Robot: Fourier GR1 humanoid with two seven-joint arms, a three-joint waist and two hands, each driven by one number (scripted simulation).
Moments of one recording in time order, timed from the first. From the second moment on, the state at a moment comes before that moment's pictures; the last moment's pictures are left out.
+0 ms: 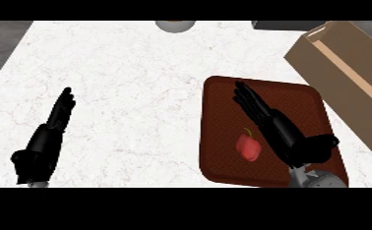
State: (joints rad) left arm 0.04 0.59 -0.35 -1.62 0.27 0.44 -0.07; right arm -0.11 -0.24 0.32 -1.67 -0.28 0.12 0.07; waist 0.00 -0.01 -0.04
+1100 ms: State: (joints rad) left arm -0.05 0.48 -0.23 -1.68 0.47 0.44 0.05; right arm 0.71 -0.19 -0.02 -1.95 0.29 -0.65 -0.15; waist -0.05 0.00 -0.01
